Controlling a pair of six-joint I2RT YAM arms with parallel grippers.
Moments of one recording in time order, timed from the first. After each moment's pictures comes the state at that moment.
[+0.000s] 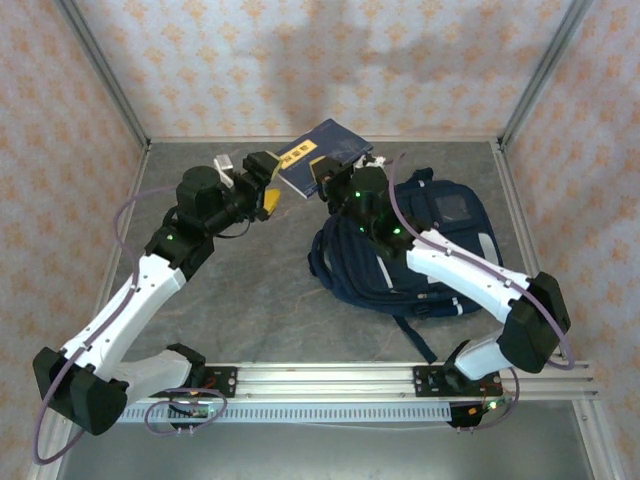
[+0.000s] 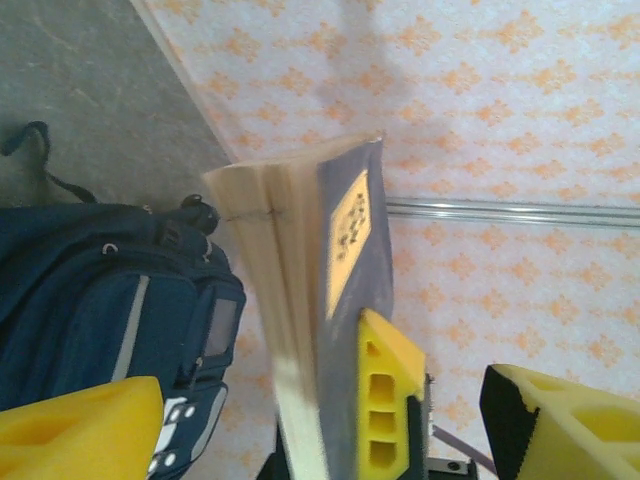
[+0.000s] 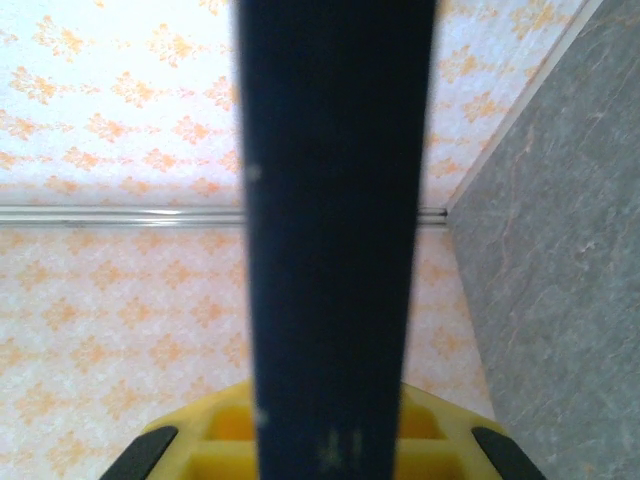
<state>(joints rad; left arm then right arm) -0.38 1.11 1.07 -0.16 0.23 -1.49 0.79 1.44 1.18 0.18 0.15 1.53</state>
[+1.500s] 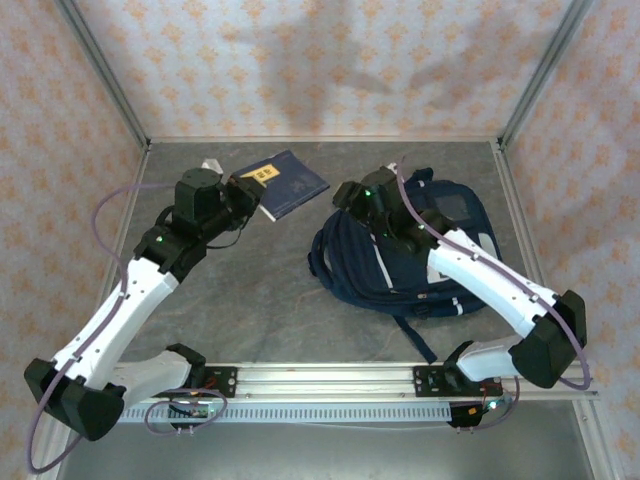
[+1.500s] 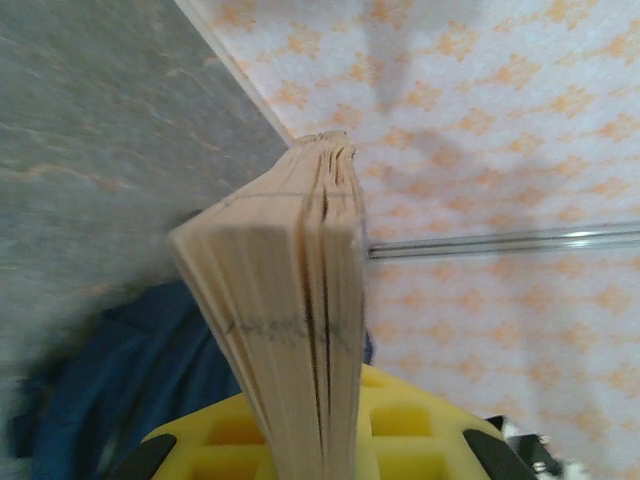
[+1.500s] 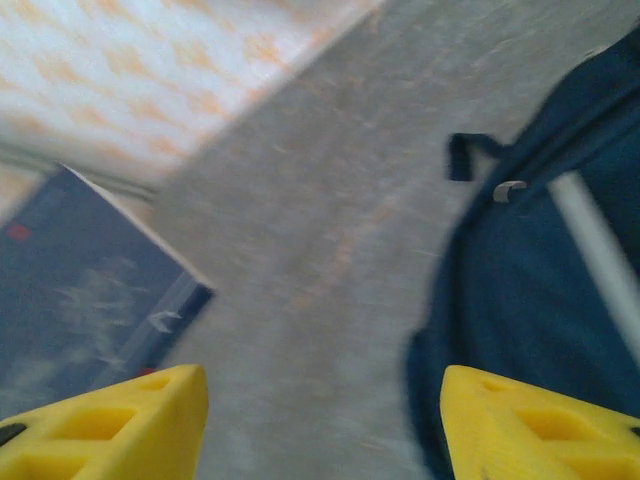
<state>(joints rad) -0.39 1.06 1.12 -0.48 0.04 -1.21 0.70 1.34 1.22 -0.52 0.18 0.98</state>
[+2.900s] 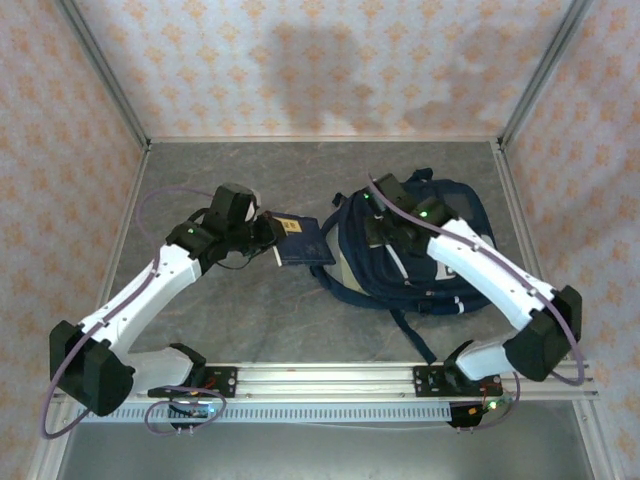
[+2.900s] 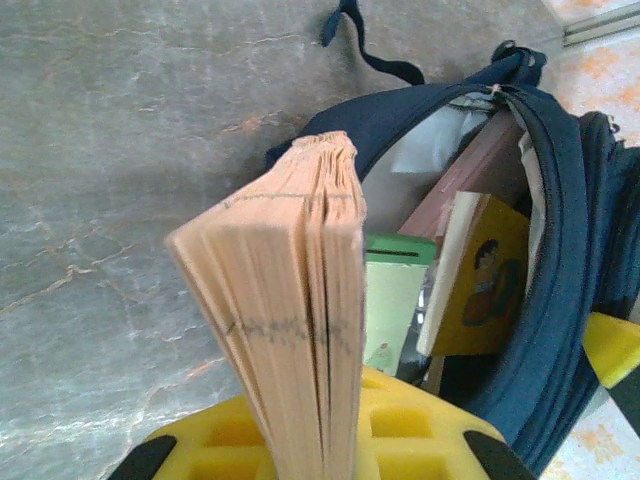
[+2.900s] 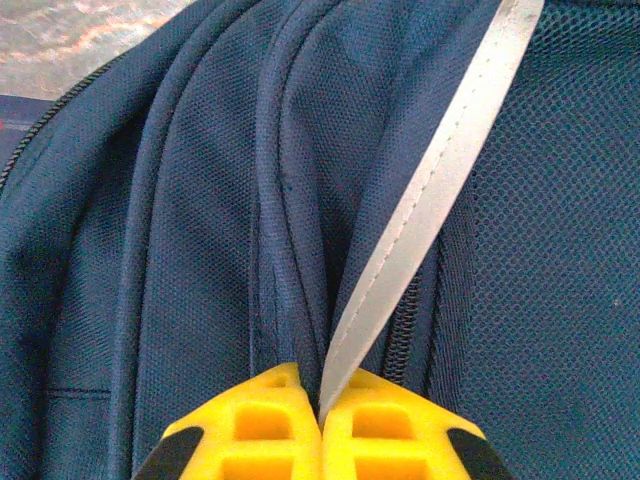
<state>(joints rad) -0.43 1.21 1.03 -0.60 0.27 -0.93 0.67 1.37 1.31 -0.95 0.22 0.36</state>
